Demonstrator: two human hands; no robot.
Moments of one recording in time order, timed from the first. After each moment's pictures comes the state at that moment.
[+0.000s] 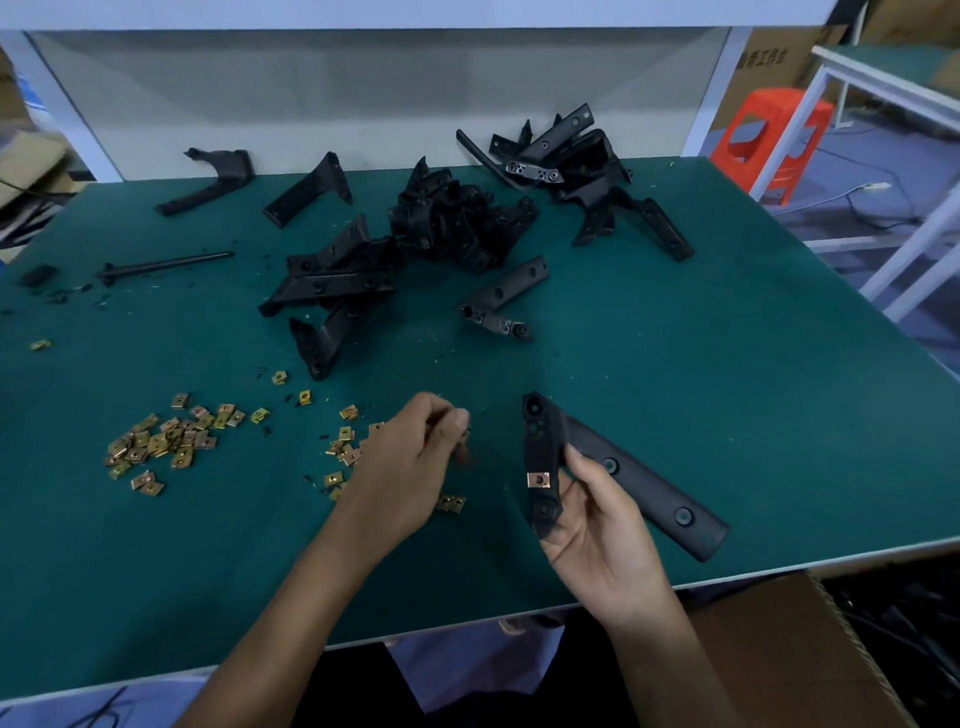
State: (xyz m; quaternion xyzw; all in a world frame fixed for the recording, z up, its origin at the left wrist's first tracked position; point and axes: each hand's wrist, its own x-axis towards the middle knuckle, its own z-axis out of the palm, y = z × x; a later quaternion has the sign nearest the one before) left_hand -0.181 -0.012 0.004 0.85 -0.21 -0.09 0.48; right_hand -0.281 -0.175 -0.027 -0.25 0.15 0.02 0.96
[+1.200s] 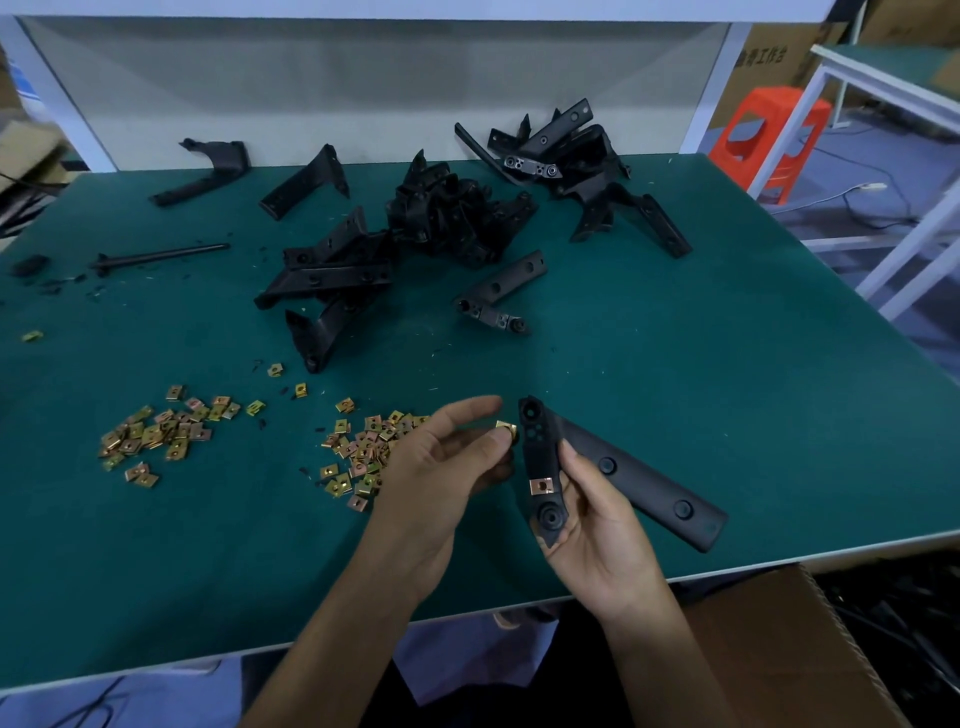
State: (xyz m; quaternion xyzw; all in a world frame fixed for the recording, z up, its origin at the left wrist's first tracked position) left_hand -0.221 -0.042 0.020 0.56 0.00 -0.24 0.80; right_hand -0.280 -0.175 -0.030 -0.28 0.15 0.03 0.95
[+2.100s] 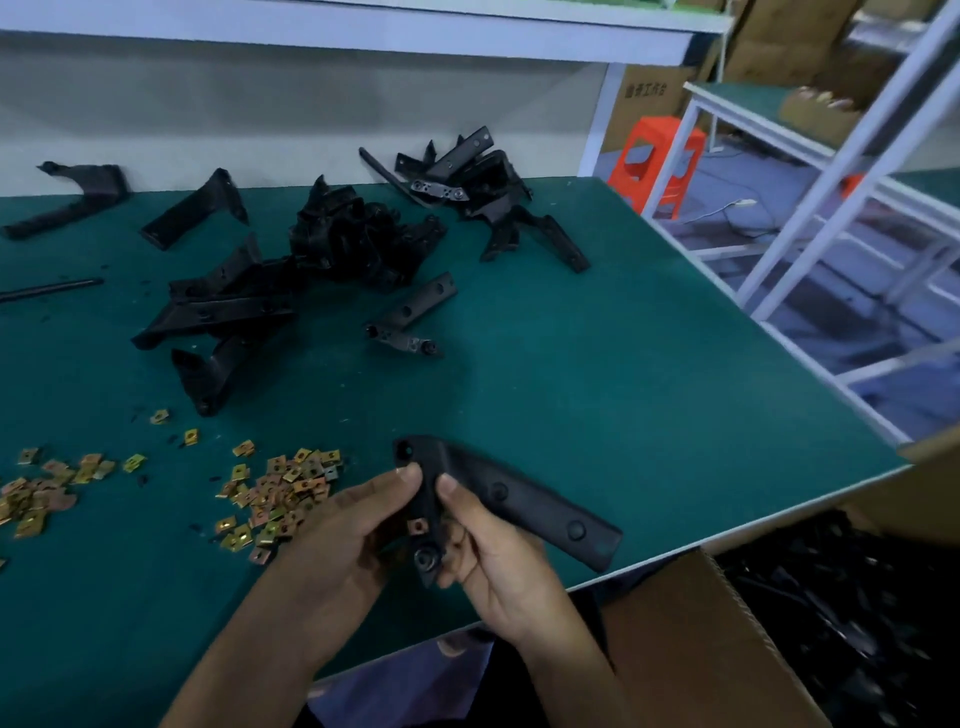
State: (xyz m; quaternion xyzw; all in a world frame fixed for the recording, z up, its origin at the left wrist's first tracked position) left_hand -0.216 -0.030 0.003 0.51 0.03 -0.40 0.76; right_hand -0.285 -0.153 -0.022 -0.44 0.22 -0.04 0.87
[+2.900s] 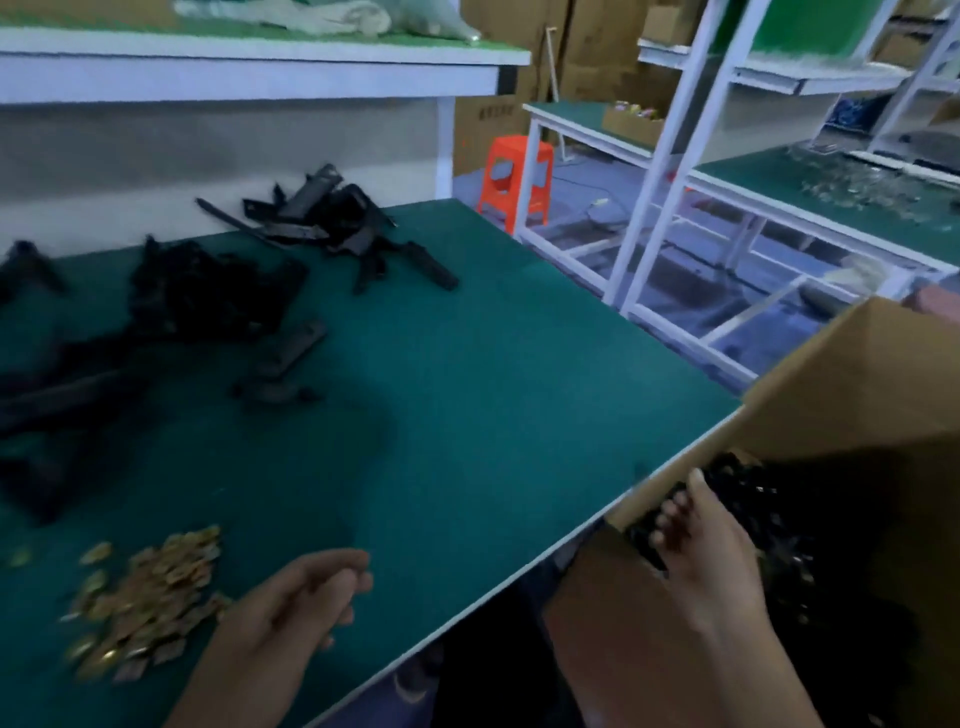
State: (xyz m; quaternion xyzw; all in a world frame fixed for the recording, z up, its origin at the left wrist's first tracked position) left_hand -0.244 -0.042 0.015 0.73 -0.14 -0.38 0.56; right_hand -0.449 -0.337 -0.026 -0.34 0.50 -0.40 0.69
